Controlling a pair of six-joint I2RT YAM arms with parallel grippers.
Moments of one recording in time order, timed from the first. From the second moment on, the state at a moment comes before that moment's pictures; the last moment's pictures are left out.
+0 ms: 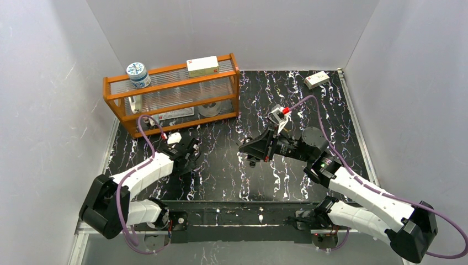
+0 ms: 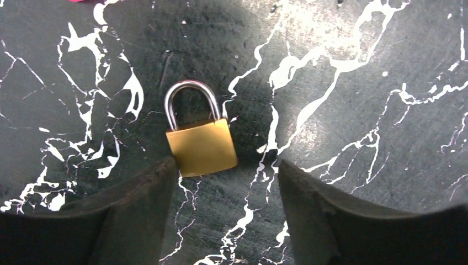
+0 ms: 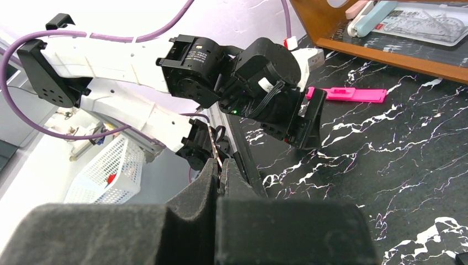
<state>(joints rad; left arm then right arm) -0.53 1.23 0.61 -0.67 -0.40 -0.88 0.82 0.89 0.66 0.31 -0.51 0.67</state>
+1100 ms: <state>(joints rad) -0.50 1.30 0.65 -0.74 -0.46 -1.23 0.82 0.90 0.64 0.31 -0.48 0.66</state>
